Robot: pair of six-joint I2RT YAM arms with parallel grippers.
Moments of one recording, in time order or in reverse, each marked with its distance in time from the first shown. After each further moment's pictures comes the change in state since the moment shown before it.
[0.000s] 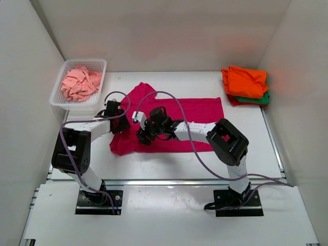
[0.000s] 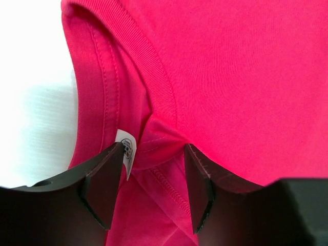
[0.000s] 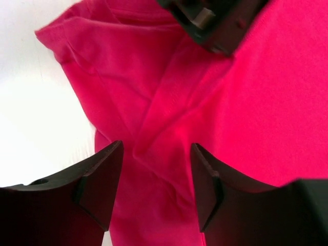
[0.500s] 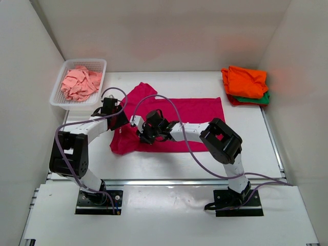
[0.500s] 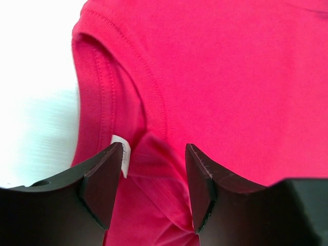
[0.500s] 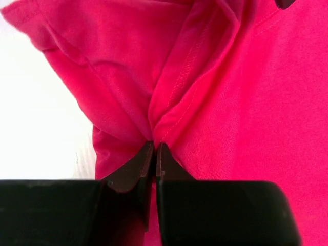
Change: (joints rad) left arm 0.026 -0.042 0.035 -0.026 0.017 0.001; right arm 0.025 0.088 0.059 -0.063 0.027 -0.030
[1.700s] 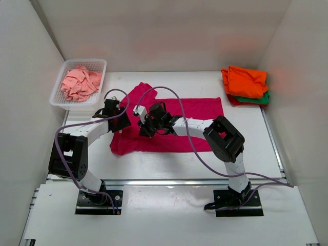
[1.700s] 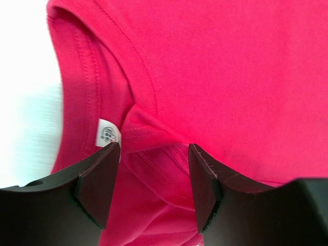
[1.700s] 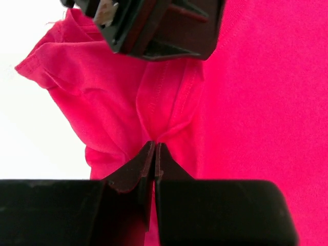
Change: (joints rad) left arm -0.026 -0.030 -0.018 -0.021 0.031 0.012; right arm -0.064 -0.006 0.058 0.008 -0.047 0.134
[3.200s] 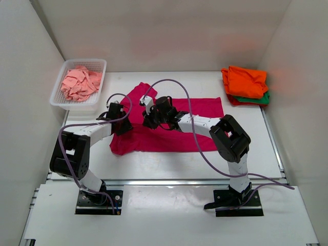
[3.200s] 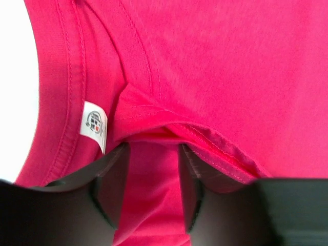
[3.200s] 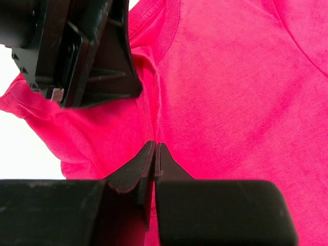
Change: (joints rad) left arm -0.048 0.019 -0.048 0.024 -0.018 -0.084; right arm -0.055 -0.060 -0.026 0.069 0.082 0.076
